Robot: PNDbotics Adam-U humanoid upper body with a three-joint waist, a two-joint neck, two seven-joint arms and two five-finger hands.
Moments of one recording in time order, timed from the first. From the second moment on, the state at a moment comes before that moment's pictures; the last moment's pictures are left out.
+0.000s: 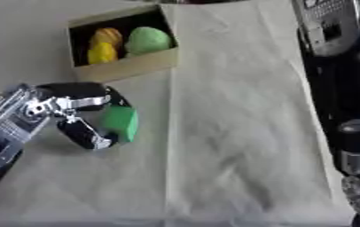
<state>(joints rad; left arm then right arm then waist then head) -0.80 0.54 -0.60 -1.61 -0.48 0.07 -0.71 -0.92 -0.30 0.03 -1.61 0.57 0.00 0.22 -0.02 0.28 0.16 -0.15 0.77</state>
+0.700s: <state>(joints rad) -1.00 0.53 -0.41 -1.56 -0.35 0.13 -0.58 -0.94 -0.30 0.03 -1.62 0.57 -0.01 0.22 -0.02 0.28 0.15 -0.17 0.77</state>
